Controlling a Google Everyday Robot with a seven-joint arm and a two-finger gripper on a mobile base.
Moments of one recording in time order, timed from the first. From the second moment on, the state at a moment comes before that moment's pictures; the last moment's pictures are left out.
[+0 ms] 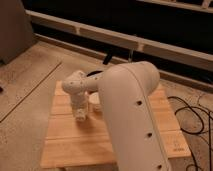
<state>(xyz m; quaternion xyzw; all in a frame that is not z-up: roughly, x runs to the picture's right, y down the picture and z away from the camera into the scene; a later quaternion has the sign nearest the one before) -0.150 0.148 0.865 -0.28 0.24 0.62 0.69</state>
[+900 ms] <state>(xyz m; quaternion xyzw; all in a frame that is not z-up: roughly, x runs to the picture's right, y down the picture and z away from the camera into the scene) -0.144 0.051 0.791 -0.20 0.16 0.63 0.73</state>
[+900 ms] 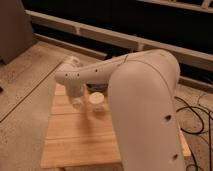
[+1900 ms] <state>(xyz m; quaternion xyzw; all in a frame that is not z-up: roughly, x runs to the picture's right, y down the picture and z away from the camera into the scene) -0.100 0.006 0.771 -0.17 0.15 0.66 0.72</state>
